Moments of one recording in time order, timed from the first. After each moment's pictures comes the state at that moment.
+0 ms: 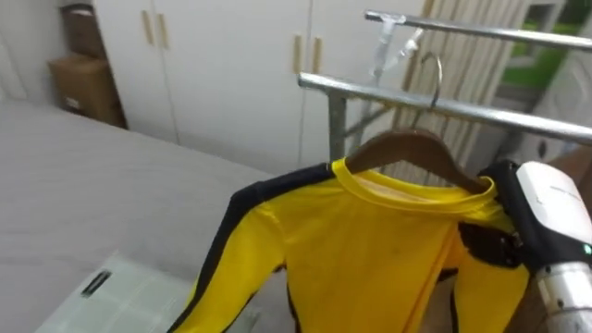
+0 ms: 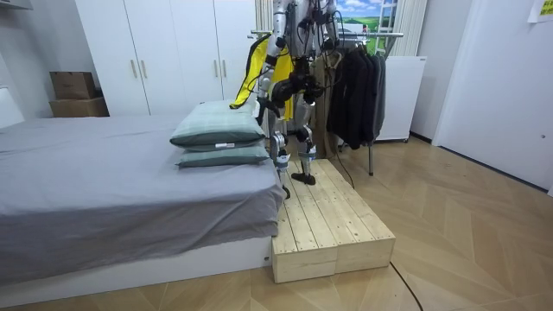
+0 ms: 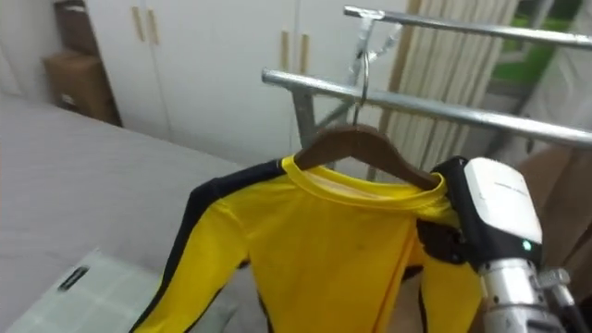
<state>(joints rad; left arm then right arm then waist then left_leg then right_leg) 0.17 0.24 0.03 1.15 0.27 0.17 -0.09 0.05 -0.42 -0.06 -0.09 -0.71 -0.02 -0.15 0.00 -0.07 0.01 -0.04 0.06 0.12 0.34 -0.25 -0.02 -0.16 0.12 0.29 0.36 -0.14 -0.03</state>
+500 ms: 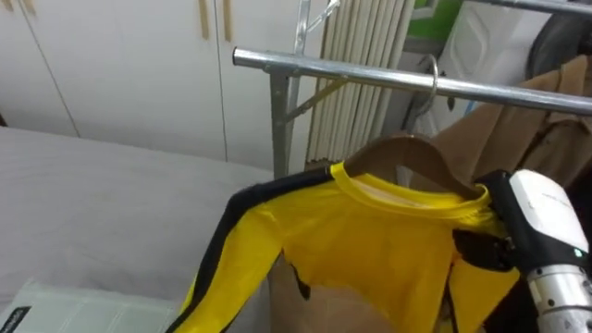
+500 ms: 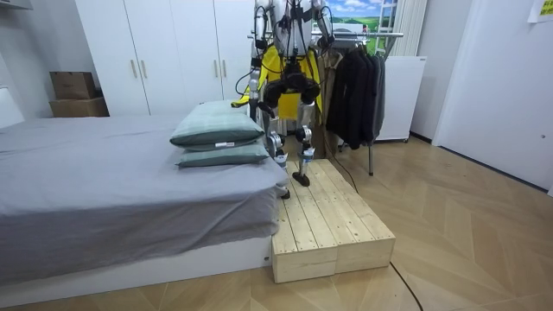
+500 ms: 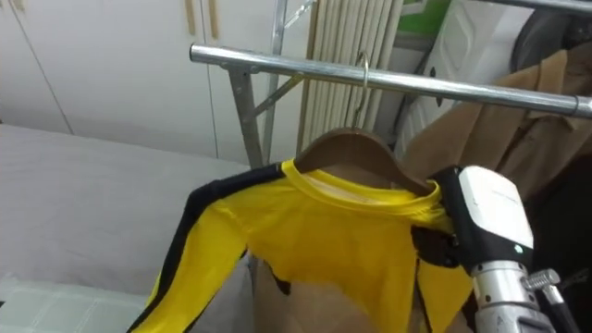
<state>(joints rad) 0.17 0.22 -0.01 1.24 0.26 0.19 -0.09 0.05 -0.37 -0.02 -0.09 -0.70 0.02 -0.13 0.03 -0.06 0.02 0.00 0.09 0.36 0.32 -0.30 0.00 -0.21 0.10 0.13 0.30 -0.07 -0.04</state>
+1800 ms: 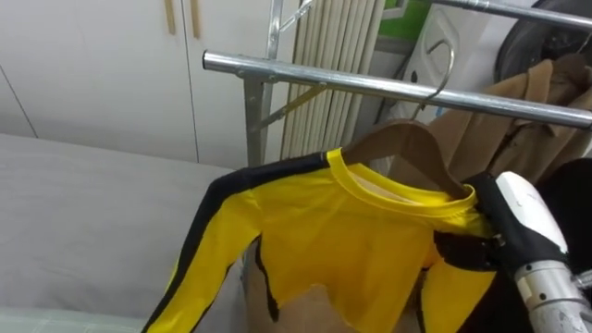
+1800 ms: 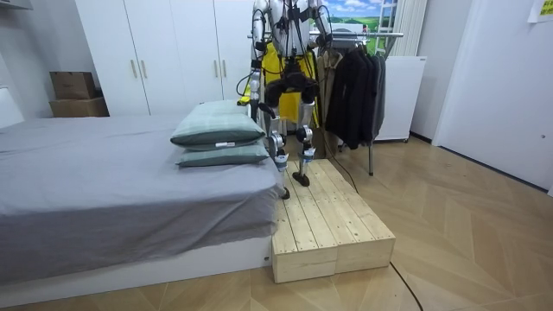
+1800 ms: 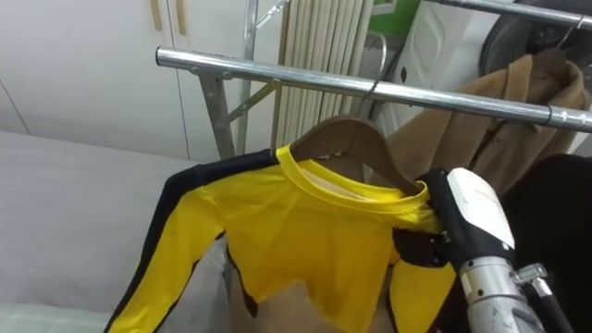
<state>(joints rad) 0.19 0.22 0.08 1.24 0.32 0.24 -0.08 0.02 -0.37 -0.05 -0.09 -0.54 0.05 0.01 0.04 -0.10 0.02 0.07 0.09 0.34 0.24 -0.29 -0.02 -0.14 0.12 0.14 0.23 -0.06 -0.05</state>
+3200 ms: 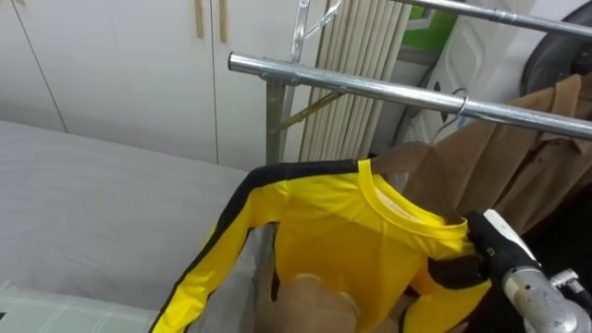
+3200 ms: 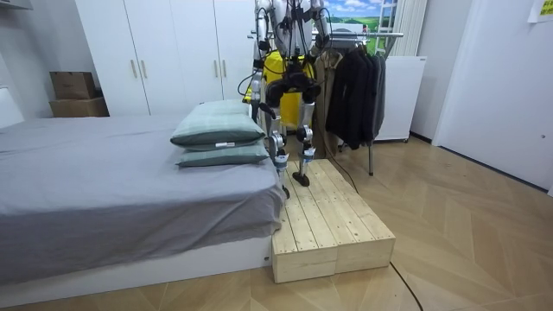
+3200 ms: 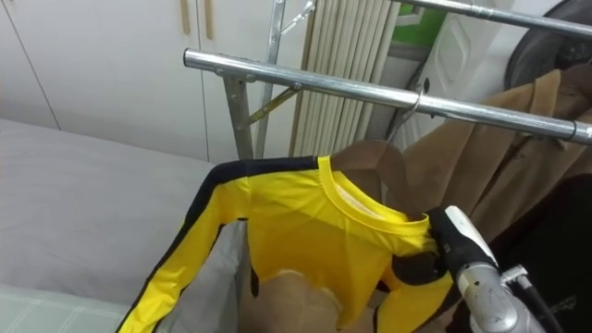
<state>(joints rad) 0.24 0.23 0.11 1.12 0.35 0.23 -0.08 -0.25 -0.40 -0.06 0.50 -0.39 0.06 0.14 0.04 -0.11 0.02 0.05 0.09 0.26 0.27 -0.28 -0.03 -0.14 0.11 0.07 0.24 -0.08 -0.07</state>
